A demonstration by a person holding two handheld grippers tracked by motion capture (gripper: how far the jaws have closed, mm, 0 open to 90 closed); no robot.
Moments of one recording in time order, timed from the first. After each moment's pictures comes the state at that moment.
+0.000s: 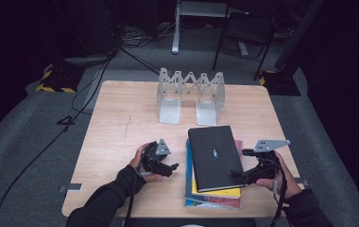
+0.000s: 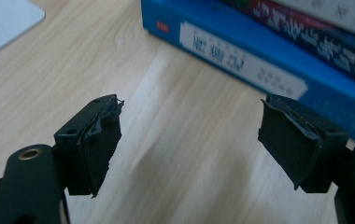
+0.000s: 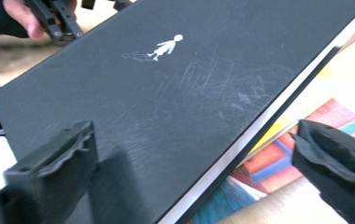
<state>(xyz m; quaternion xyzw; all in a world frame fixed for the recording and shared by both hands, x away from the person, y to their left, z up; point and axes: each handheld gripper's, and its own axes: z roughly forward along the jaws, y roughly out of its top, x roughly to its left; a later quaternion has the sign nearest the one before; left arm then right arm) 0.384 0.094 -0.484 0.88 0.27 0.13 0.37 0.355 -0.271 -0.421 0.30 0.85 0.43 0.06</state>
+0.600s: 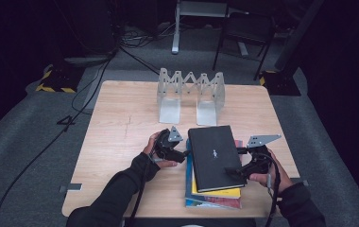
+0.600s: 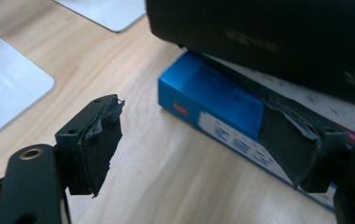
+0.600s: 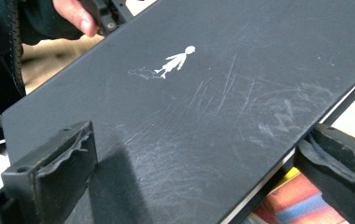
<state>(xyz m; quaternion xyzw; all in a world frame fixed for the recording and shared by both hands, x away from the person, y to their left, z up) 0.422 0.062 -0.476 0.87 0.27 0.14 0.39 0.372 -0.258 -0.427 0.29 0.85 0.44 0.01</state>
